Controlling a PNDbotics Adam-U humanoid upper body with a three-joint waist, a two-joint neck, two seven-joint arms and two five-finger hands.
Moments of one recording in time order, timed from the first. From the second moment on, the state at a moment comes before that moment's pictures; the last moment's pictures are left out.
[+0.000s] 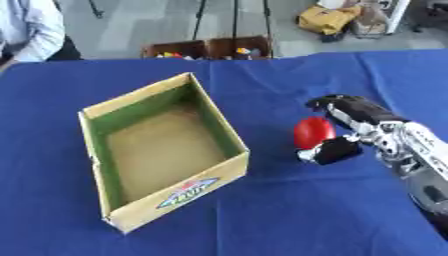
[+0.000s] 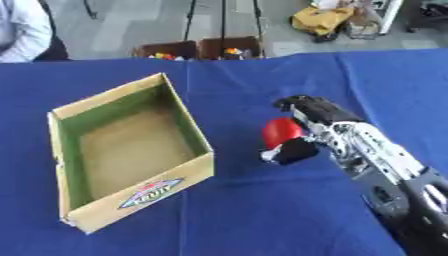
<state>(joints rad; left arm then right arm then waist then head) -0.50 0.45 0.09 -1.99 -0.11 -0.29 0.43 -0.56 -0.62 0.31 -1.71 0.85 0.44 0.56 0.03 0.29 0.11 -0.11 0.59</state>
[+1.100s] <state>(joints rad) -0.50 0.45 0.09 -1.99 -0.11 -0.28 0.43 -0.57 -0.59 0.32 -1.58 0.83 0.47 0.51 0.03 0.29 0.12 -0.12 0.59</state>
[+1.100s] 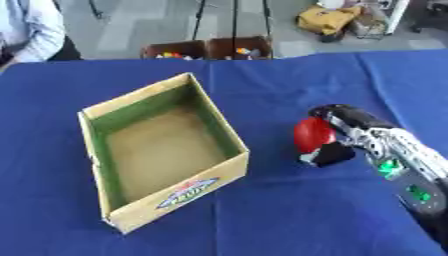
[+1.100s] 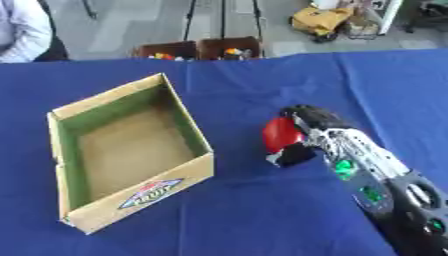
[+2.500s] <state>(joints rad) -0.50 0.45 0.09 -1.99 -0.11 -0.28 0.44 -0.59 -0.59 0.31 -1.58 0.63 0.50 0.40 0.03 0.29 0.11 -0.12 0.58</state>
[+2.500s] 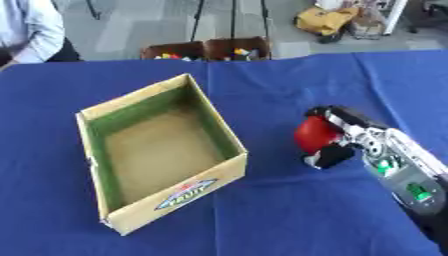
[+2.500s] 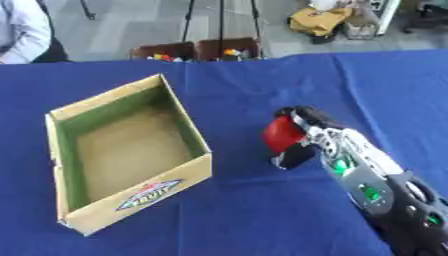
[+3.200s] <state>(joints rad) -0.50 0.45 0.09 -1.99 -0.11 -0.28 0.44 -0.62 -0.60 0.30 -1.65 0.59 0.52 0.35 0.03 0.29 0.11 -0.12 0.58</state>
